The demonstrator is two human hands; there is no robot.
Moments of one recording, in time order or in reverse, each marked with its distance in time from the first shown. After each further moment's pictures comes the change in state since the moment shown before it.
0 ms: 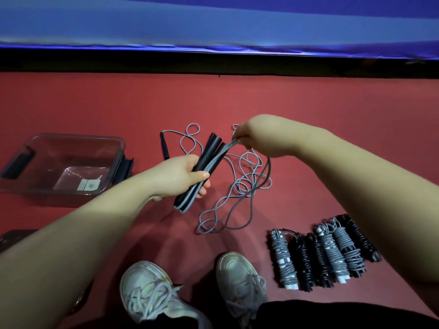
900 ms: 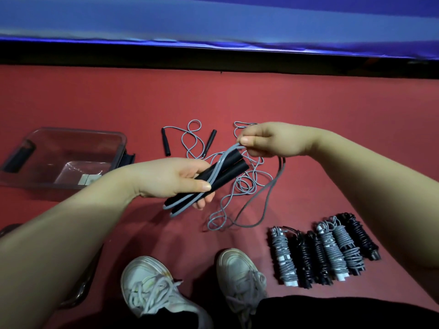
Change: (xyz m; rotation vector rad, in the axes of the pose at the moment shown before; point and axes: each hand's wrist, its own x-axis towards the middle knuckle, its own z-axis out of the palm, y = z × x) left_hand -0.017 -0.005 -0.019 0.202 -0.319 0.265; right_hand -0.008 0.025 0.018 0.697 -0.181 -0.137
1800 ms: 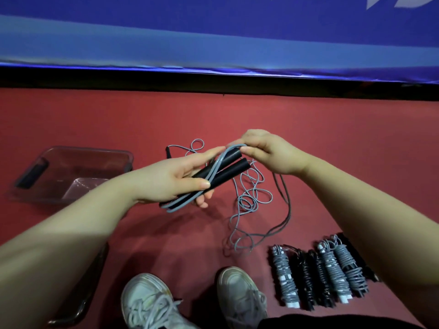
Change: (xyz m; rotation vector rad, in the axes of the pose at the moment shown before) left_hand -0.009 0.028 -0.015 -0.211 0.045 0.119; right_hand 0.005 0.003 -0.001 -0.289 0.413 -0.311
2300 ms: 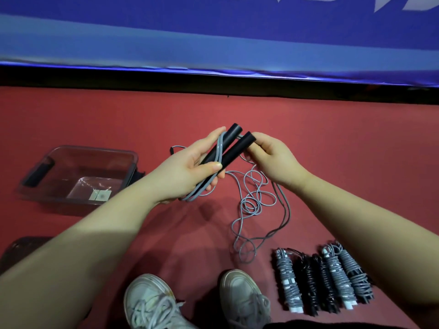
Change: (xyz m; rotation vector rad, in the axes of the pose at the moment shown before) left_hand 0.014 0.005 0.012 -0.066 0.333 0.094; right_hand -0.001 -0.029 0.022 0.388 0.288 0.258
